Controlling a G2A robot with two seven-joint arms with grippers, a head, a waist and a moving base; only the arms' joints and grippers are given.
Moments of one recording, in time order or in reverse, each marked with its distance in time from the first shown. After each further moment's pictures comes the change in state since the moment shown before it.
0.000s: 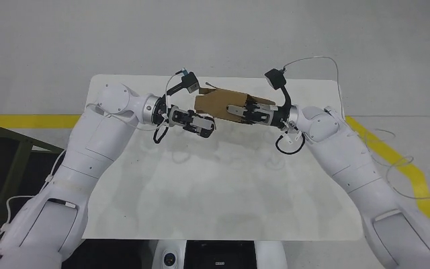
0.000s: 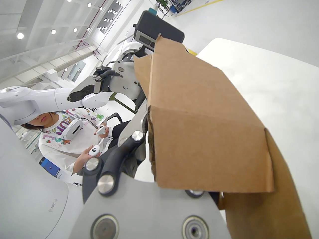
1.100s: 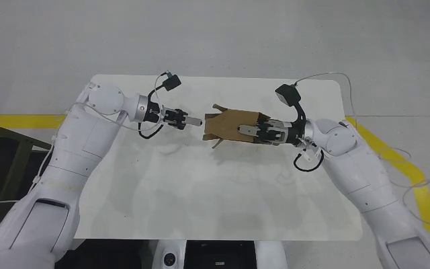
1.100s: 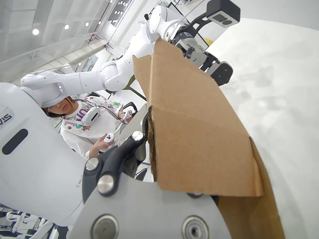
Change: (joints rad) left arm -0.009 0.042 -0.015 0.050 0.444 0.019 0.137; right arm -0.185 0.095 0.155 -0.246 0.128 0.067 0.214
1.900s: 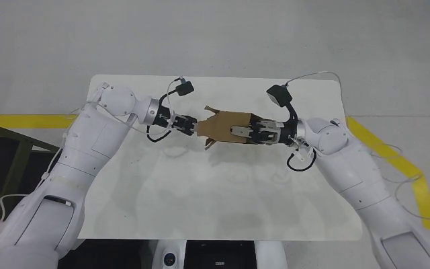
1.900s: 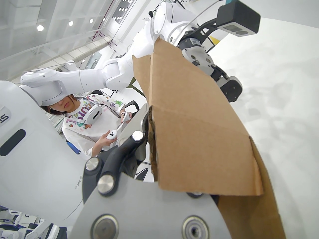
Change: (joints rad) left arm -0.022 -0.024 0.065 -0.002 -0.045 -0.045 -0.039; right arm 0.035 -0.029 -0.057 0.025 -0.006 -0.019 -0.019
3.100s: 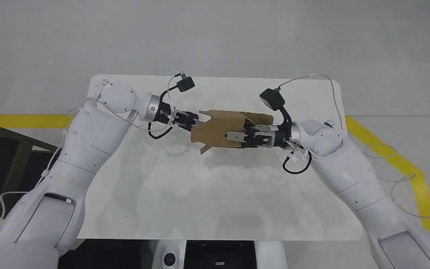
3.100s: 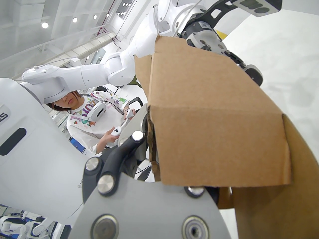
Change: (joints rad) left arm -0.023 -0.008 0.008 0.012 -0.015 0.002 0.014; right arm 0.005 -0.008 -0.033 -0.005 0.010 0.005 0.005
